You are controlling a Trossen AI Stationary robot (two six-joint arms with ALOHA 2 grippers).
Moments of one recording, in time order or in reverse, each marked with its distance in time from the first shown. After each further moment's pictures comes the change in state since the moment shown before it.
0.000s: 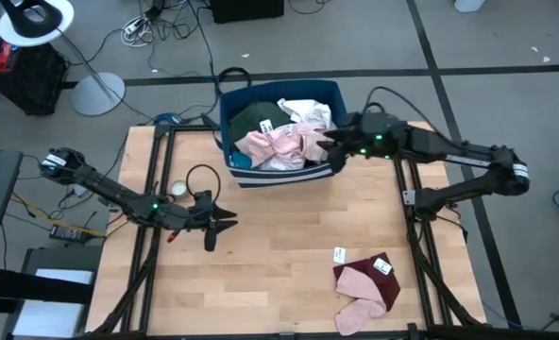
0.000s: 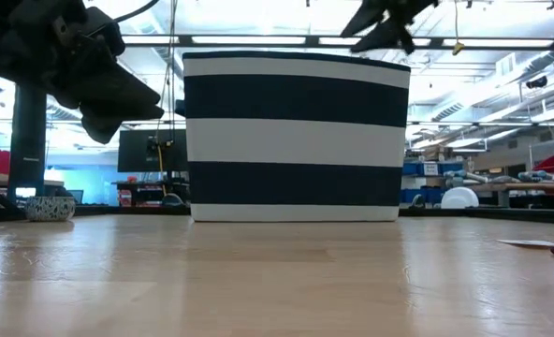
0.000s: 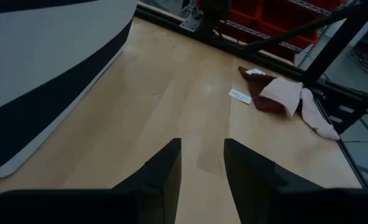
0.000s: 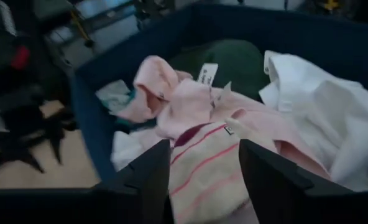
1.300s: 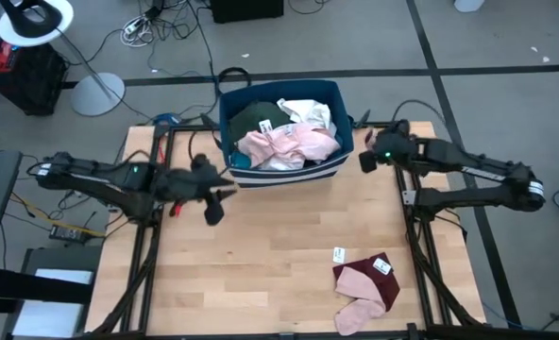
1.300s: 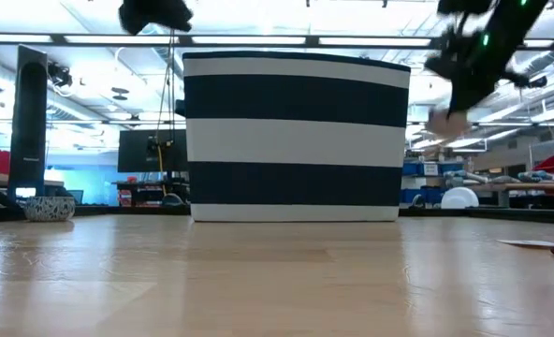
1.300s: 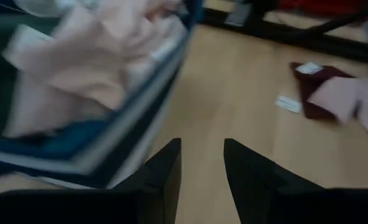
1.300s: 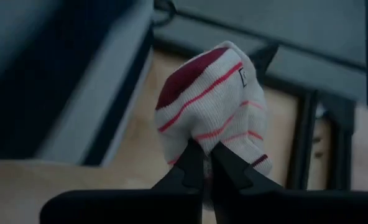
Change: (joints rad) left arm 0.209 0.076 0.819 -1.041 0.045 0.145; right arm -0.116 -0.267 -0.298 -0.527 0.361 0.319
